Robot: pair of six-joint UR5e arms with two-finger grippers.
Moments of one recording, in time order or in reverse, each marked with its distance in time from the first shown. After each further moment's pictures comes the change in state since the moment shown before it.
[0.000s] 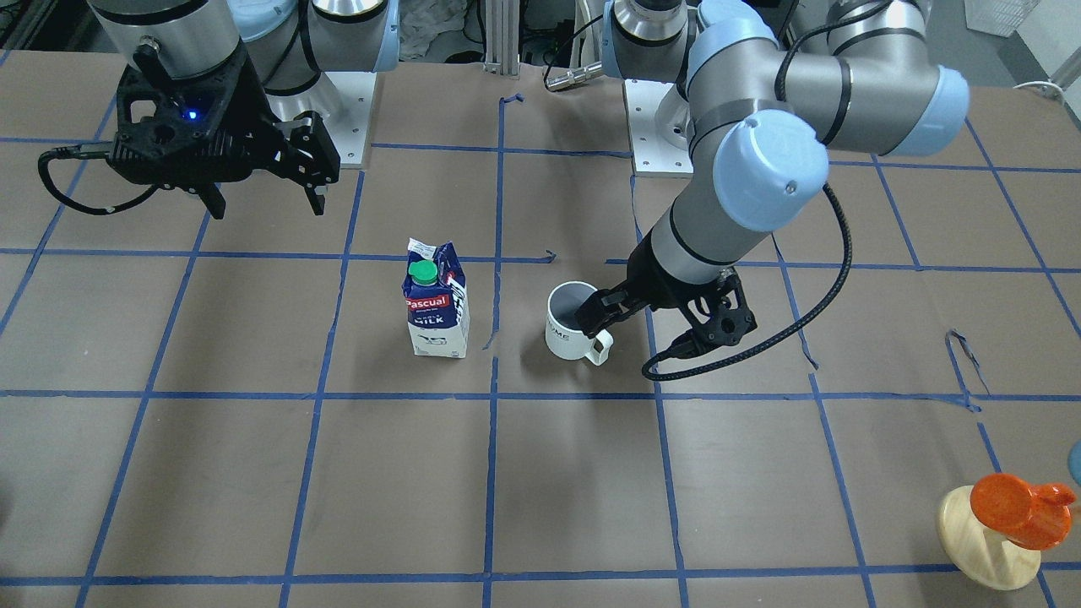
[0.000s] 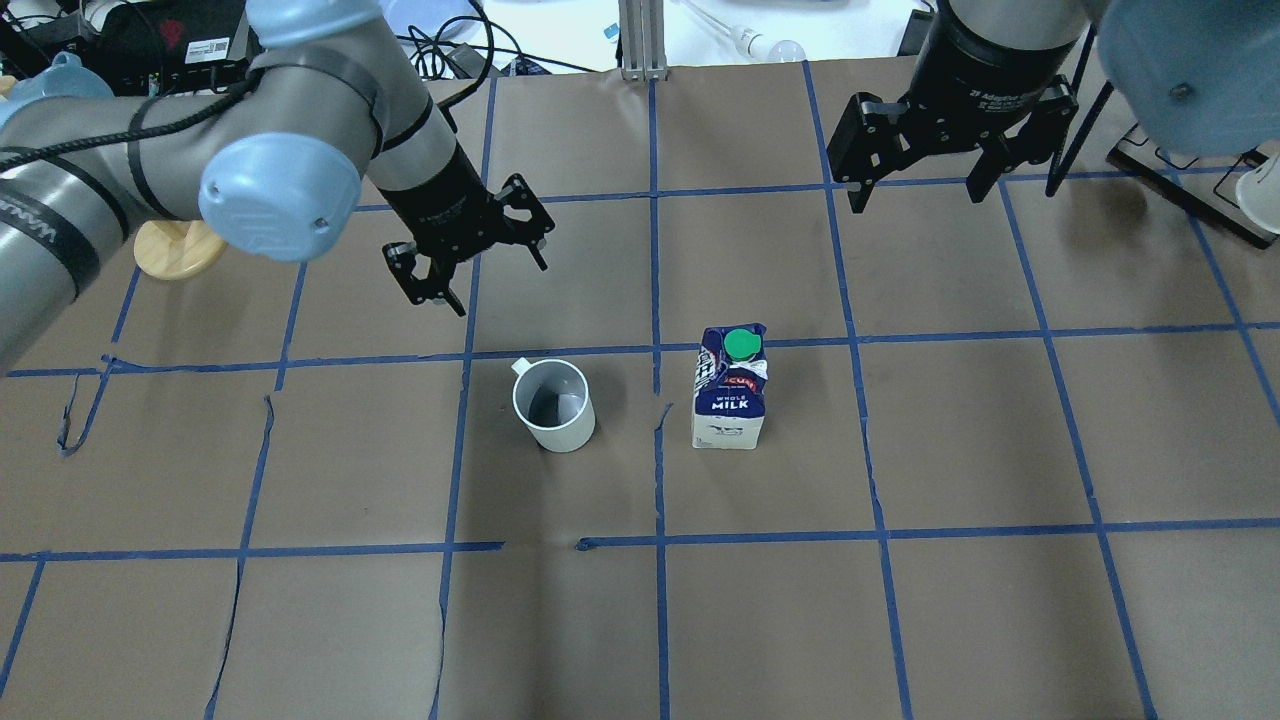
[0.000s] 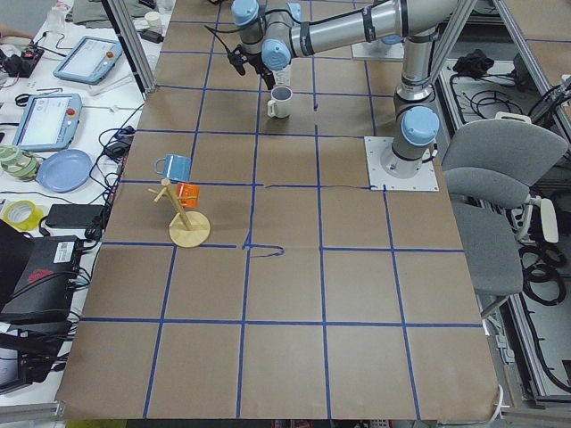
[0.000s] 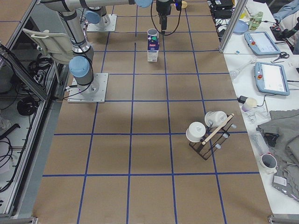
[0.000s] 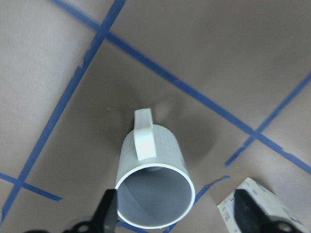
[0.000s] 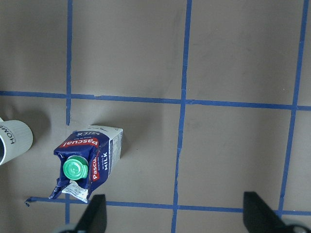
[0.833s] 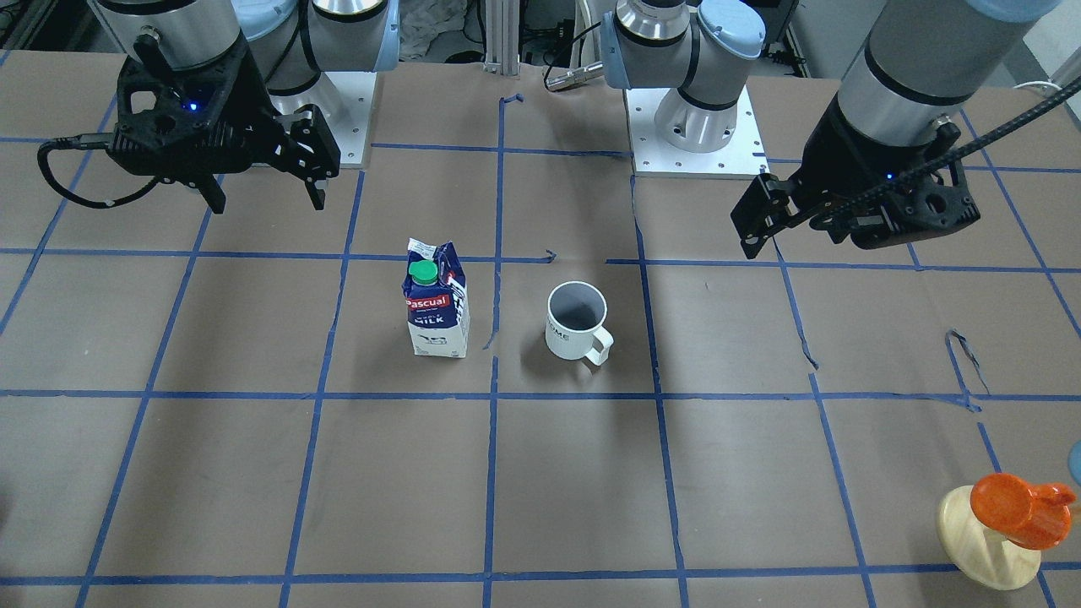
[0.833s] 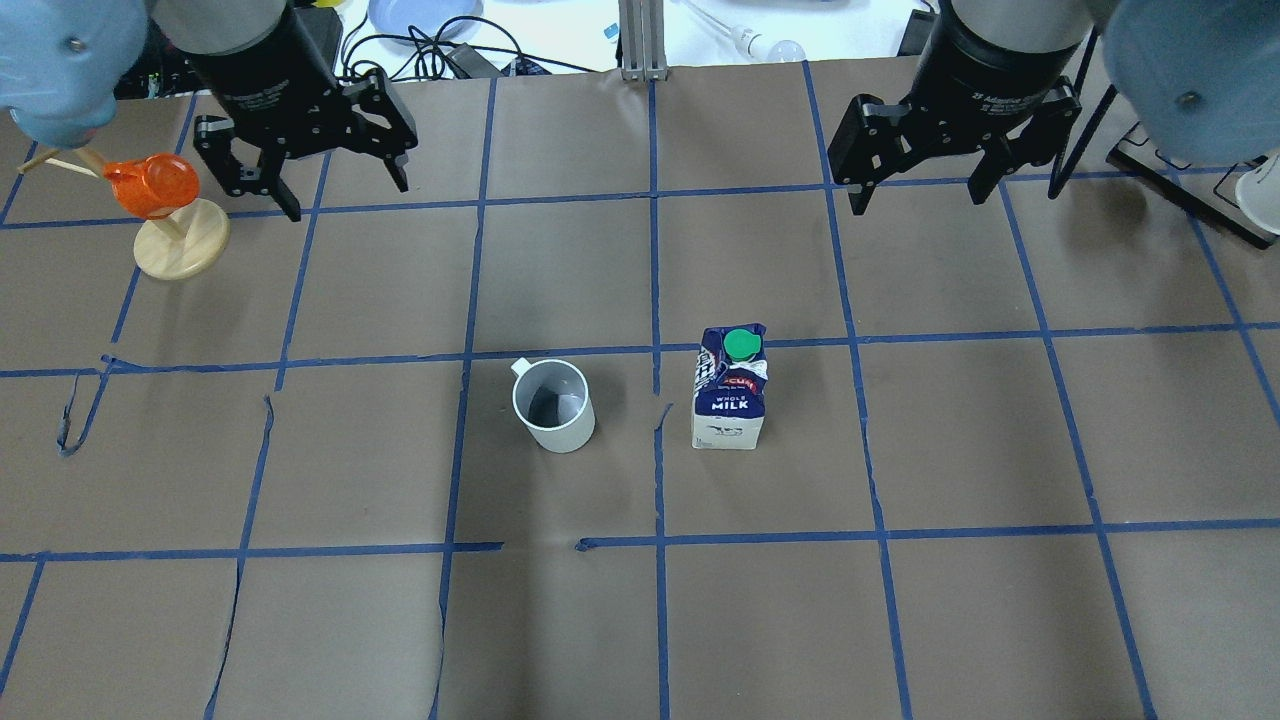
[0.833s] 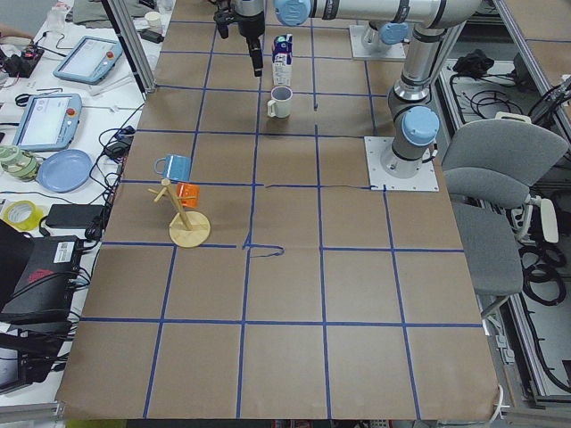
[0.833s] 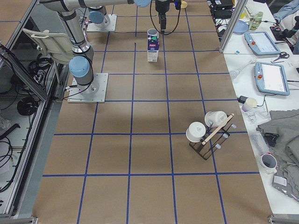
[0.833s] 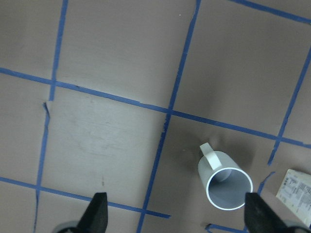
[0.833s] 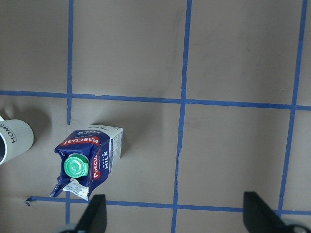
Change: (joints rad) left arm 0.156 0.154 0.132 -0.246 0.187 0.366; right arm 0.001 -0.008 0.003 -0.001 -0.001 0.000
